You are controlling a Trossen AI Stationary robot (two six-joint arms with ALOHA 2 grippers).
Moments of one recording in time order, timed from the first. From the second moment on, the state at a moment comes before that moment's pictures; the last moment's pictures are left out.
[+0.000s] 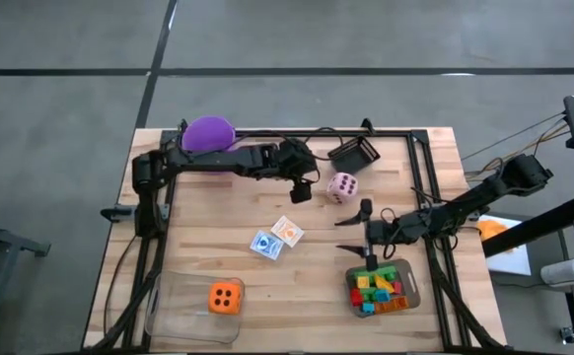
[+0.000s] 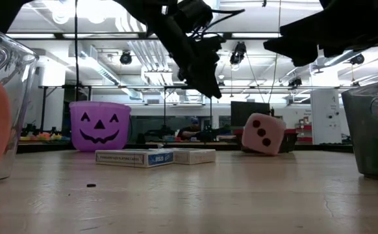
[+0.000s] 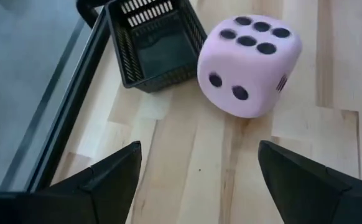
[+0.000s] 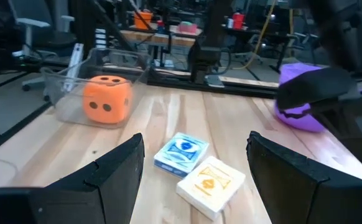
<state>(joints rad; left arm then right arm) 0.23 1.93 1.53 -0.44 -0.16 0.15 0.38 1.16 0.27 0.78 0.37 -0.03</state>
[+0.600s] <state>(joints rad) 0.13 1.87 1.51 -0.38 0.02 0.17 0.31 1.16 0.34 0.33 0.58 0.06</state>
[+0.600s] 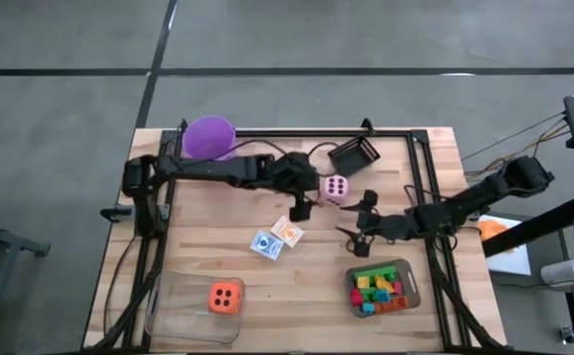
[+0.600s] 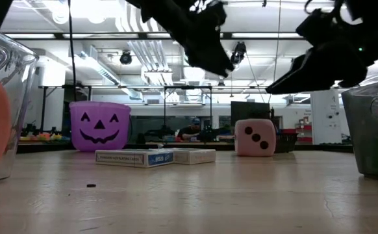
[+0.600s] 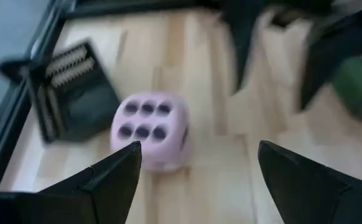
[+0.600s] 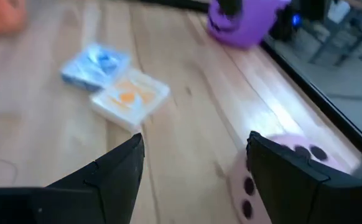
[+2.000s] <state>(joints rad) 0.08 0.94 0.43 0.37 -0.09 0.08 -0.06 1.70 0.92 -0.47 0.55 -0.03</state>
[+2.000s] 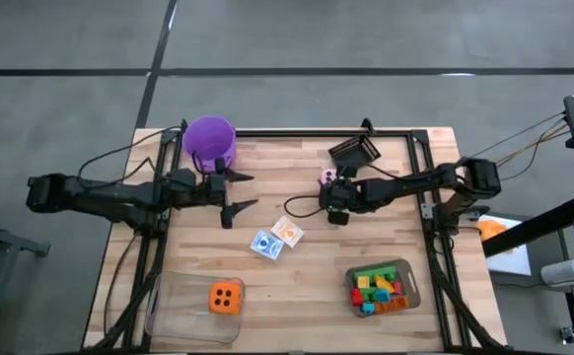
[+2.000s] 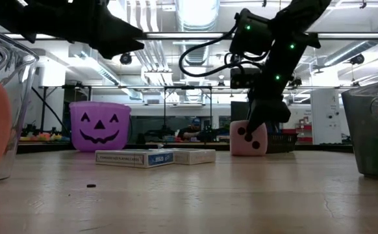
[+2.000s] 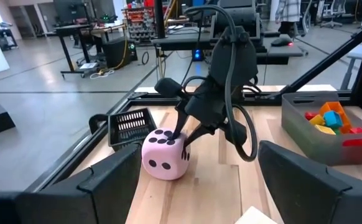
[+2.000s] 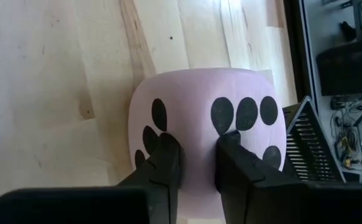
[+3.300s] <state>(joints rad) 0.08 0.94 0.42 0.21 0.04 0.07 0.08 1.42 0.82 0.22 0.20 -0.04</state>
